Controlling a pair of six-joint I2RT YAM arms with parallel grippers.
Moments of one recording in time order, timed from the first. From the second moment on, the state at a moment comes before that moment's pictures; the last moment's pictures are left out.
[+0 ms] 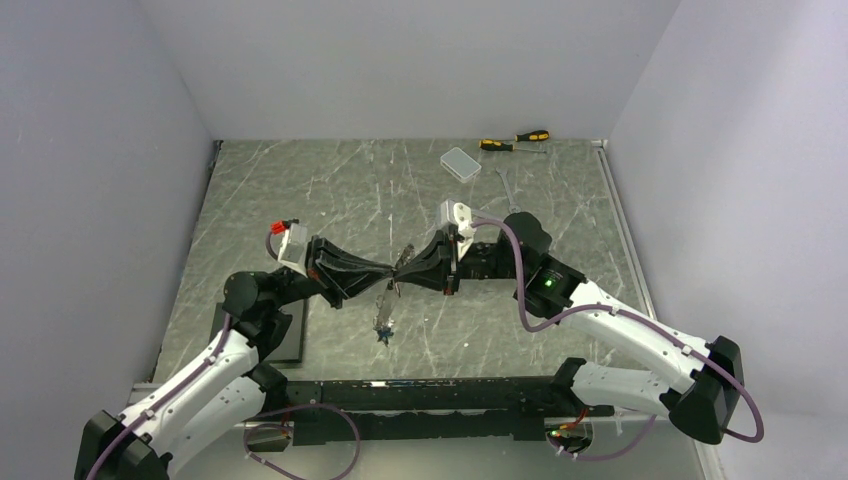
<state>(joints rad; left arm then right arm) -0.55 0.75 0.42 0.91 0.79 -0.67 0.87 1.06 0.89 0.22 -0.72 0.08</state>
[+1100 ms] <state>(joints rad) -0.56 0.91 0.90 -0.26 0.96 0.07 0.89 1.13 1.29 -0.76 -0.46 -0.27</state>
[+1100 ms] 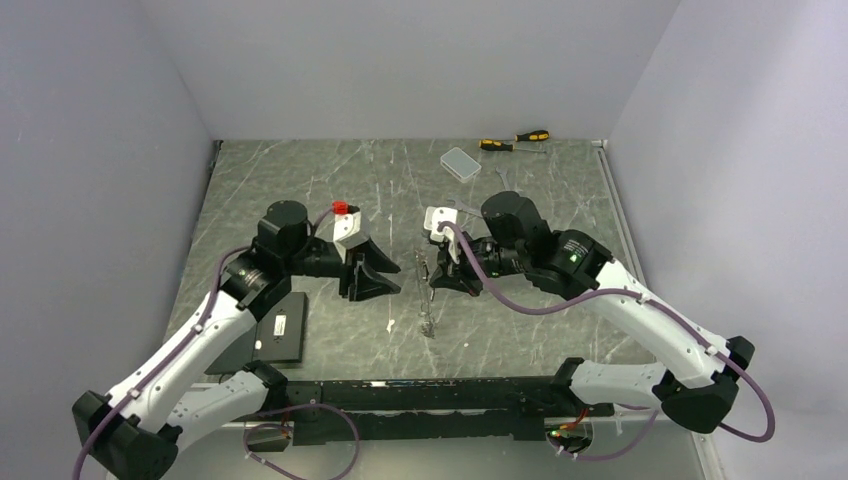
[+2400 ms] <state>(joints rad) -0.64 1.04 0.87 0.00 1.03 -0.07 0.96 1.21 1.35 -0.82 -0.41 -0.27</state>
